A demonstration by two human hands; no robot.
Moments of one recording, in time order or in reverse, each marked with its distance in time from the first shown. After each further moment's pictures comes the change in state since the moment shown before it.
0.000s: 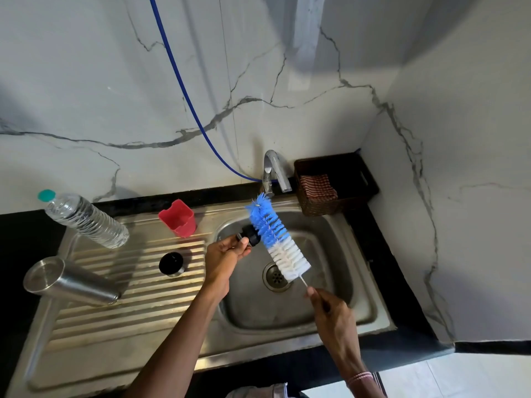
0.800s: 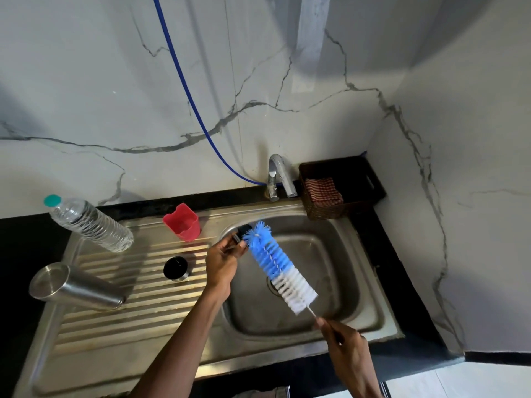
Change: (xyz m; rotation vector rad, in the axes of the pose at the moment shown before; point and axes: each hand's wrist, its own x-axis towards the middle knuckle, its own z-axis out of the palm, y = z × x) left_hand 0.018 -0.007 -0.011 0.105 0.012 0.115; right_hand -0.022 0.031 -0.001 0.038 -0.039 0.070
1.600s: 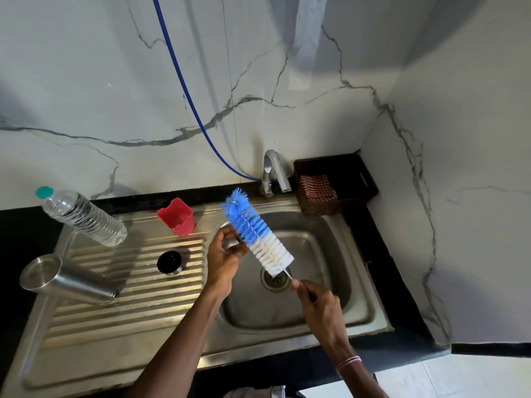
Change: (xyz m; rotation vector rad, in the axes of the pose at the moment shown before) left_hand -0.006 -0.011 0.010 -0.053 -0.047 0.073; right_hand 0.038 -0.048 0.012 -0.024 -0.018 -0.167
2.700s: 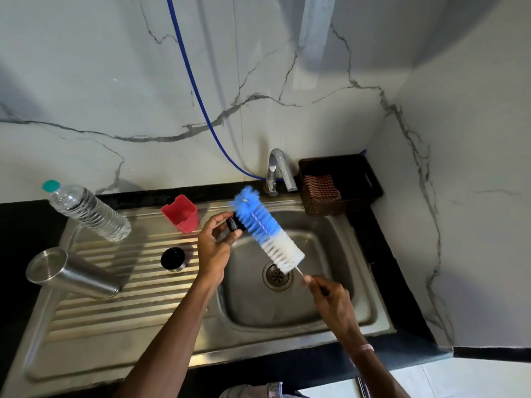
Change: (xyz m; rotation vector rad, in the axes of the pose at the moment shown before) left_hand 0.009 0.028 -0.015 -0.015 0.060 0.163; right_hand 0.021 0.025 -0.004 0.093 -0.011 -0.055
